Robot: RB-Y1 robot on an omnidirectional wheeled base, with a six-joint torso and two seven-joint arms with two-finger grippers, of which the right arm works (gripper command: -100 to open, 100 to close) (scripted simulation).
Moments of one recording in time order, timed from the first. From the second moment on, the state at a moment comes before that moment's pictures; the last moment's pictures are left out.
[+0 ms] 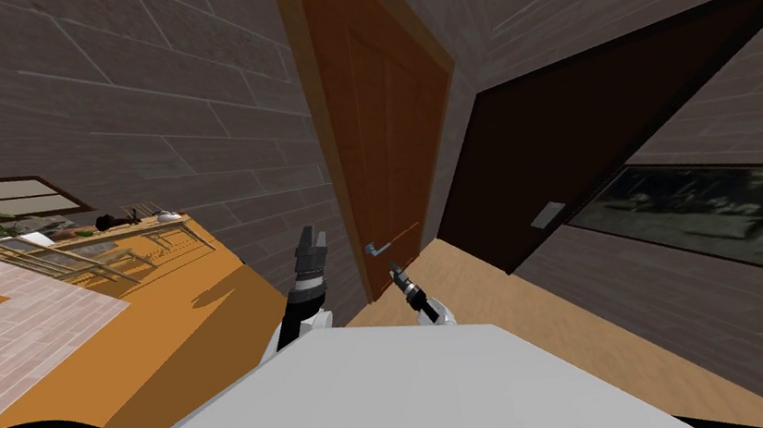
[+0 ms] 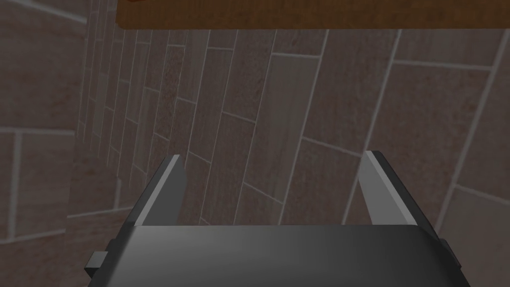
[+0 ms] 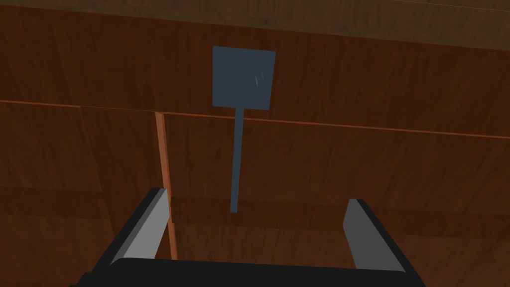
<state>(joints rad) -0.22 -0.03 0.37 -0.59 0.26 -0.86 -0.27</state>
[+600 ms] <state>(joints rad) -0.24 -0.03 0.38 -0.53 0.26 -0.88 -0.27</state>
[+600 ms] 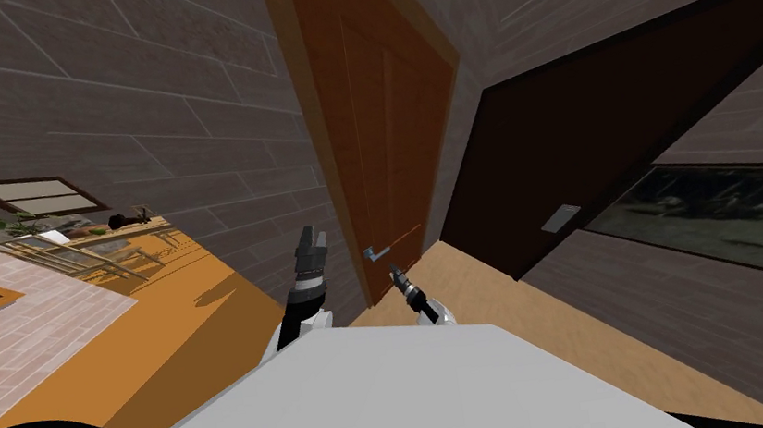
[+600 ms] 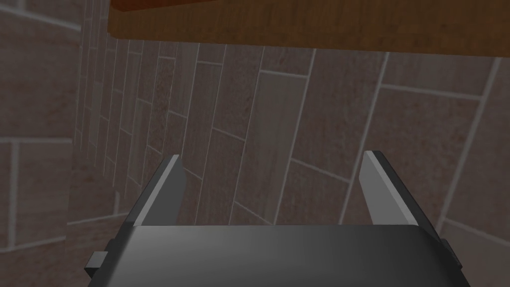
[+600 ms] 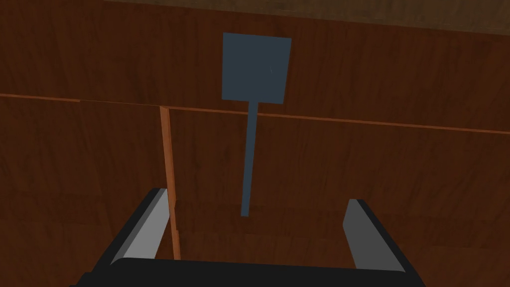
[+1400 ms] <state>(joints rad) -0.24 0.00 0.36 -0.52 0.26 -0.87 -0.24</state>
